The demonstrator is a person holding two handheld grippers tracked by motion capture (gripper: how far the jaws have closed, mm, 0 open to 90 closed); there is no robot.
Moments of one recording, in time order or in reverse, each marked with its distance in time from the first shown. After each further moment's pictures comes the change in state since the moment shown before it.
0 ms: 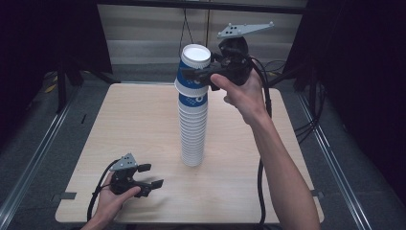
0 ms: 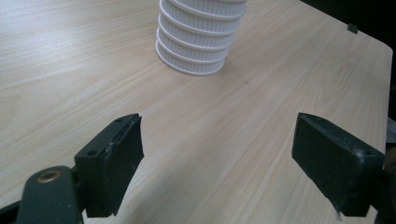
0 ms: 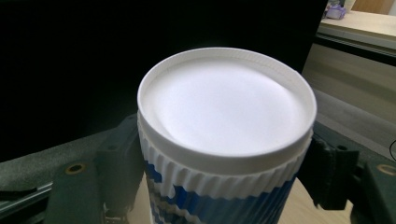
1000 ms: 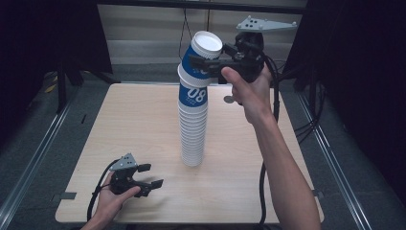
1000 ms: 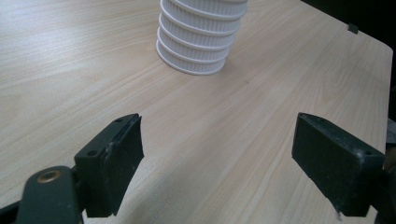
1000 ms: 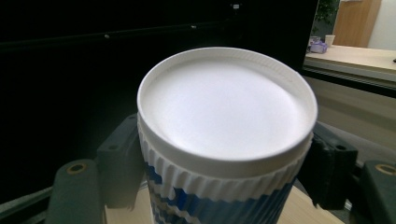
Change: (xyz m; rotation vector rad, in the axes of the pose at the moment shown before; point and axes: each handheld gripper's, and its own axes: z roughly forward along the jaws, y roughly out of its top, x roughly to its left) left arm 0.000 0.000 0.000 0.002 0.001 -0.002; right arm 0.000 0.005 -0.024 -0.160 -0.022 0.037
